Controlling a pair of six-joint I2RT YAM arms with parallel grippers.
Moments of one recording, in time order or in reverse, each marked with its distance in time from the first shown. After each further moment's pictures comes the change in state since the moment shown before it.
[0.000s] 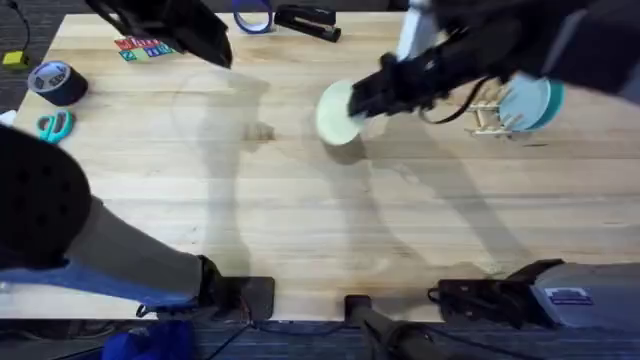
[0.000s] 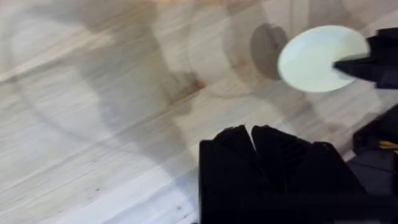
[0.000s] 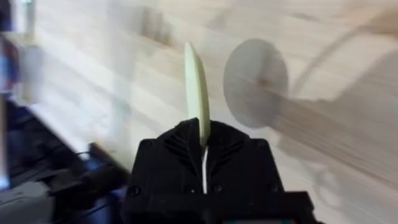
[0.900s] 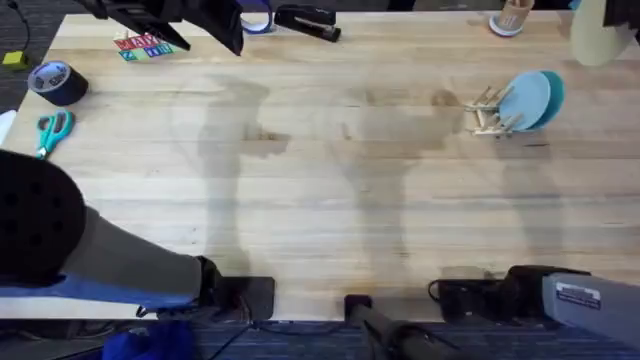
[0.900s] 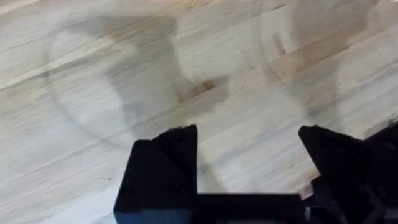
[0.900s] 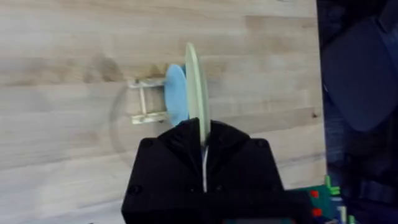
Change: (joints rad) left arm 0.000 -0.045 0.070 -0.022 -0.054 -0.025; right arm -0.501 -0.180 0.407 -0.469 0.777 -0.539
